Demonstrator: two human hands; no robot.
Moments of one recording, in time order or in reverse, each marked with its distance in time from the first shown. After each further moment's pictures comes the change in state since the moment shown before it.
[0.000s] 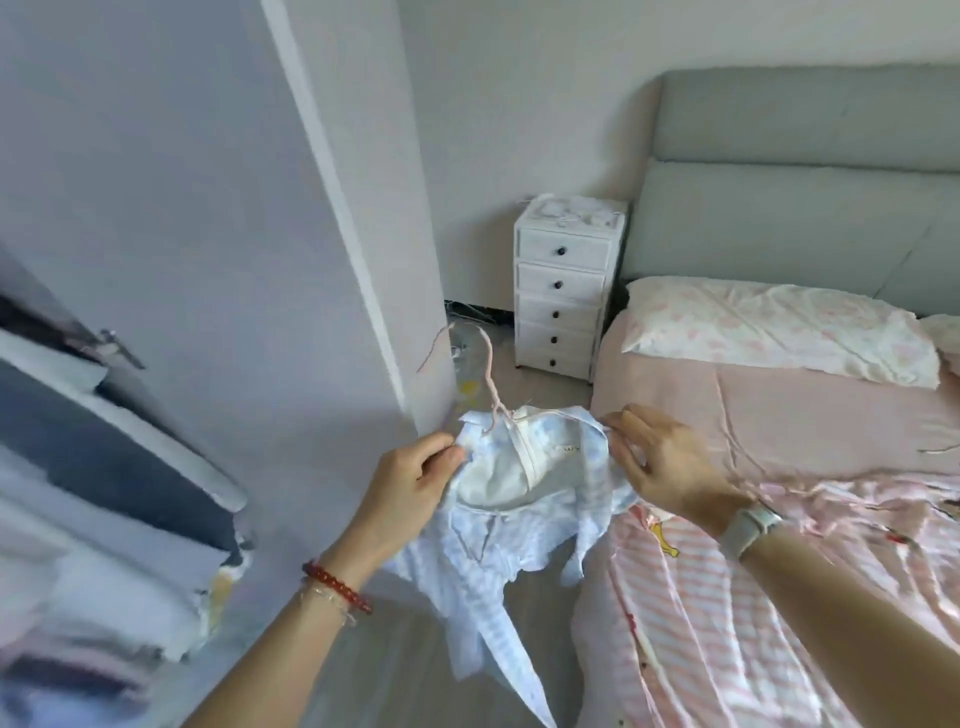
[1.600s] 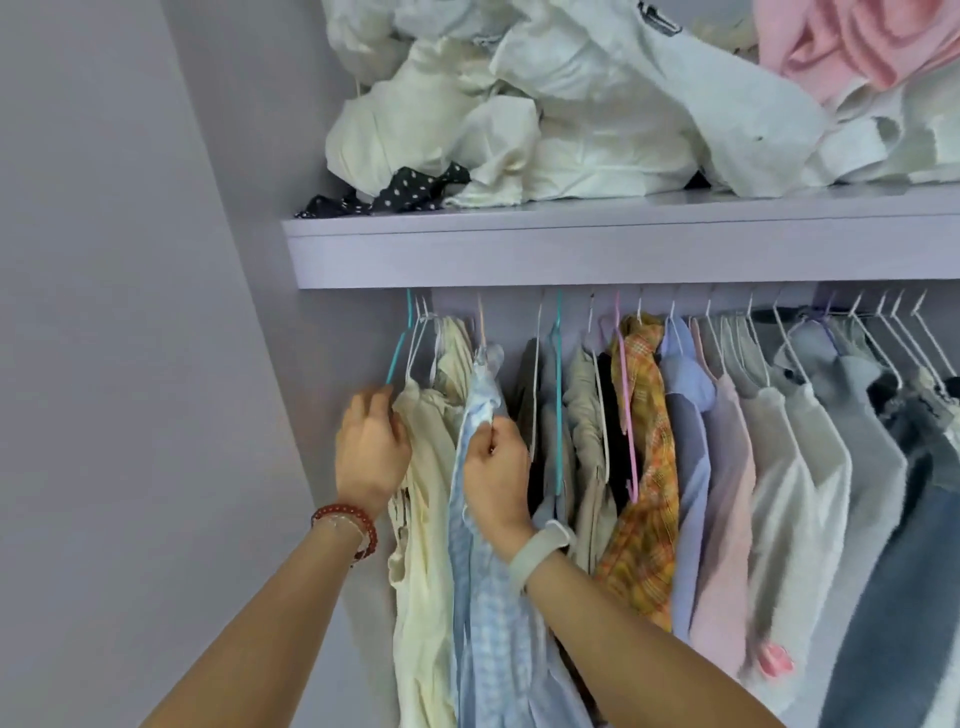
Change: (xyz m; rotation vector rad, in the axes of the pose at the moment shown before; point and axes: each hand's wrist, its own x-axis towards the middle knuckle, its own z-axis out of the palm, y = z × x) left_hand -0.462 -0.127 -0.542 0.897 1.428 -0.943; right_hand 0.058 -0.847 0.191 1.322 -0.514 -0.361
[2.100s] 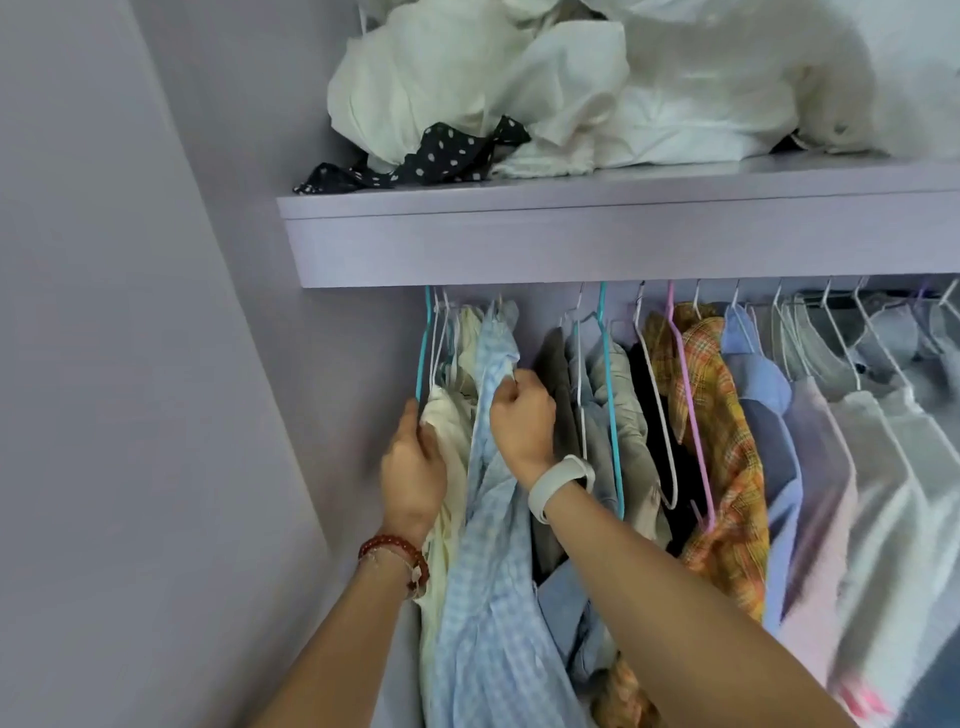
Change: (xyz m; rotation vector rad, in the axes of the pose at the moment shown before) left_hand 0.029 -0.024 0.046 -0.330 -0.055 -0.187; right_hand 0.101 0.030 0.065 -0.165 0.052 0.045
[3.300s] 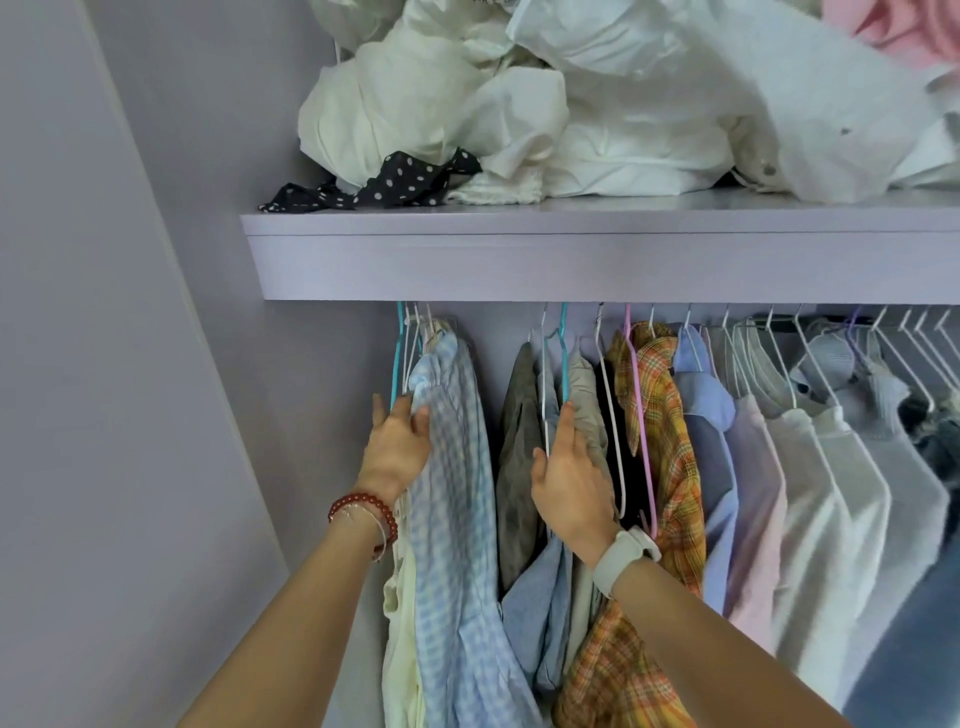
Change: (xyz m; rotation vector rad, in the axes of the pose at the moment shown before) left_hand 0.018 0.037 0.002 0.187 -0.295 -0.081; right_hand -0.023 0.046 -0.093 -0.675 -0.227 -0.139
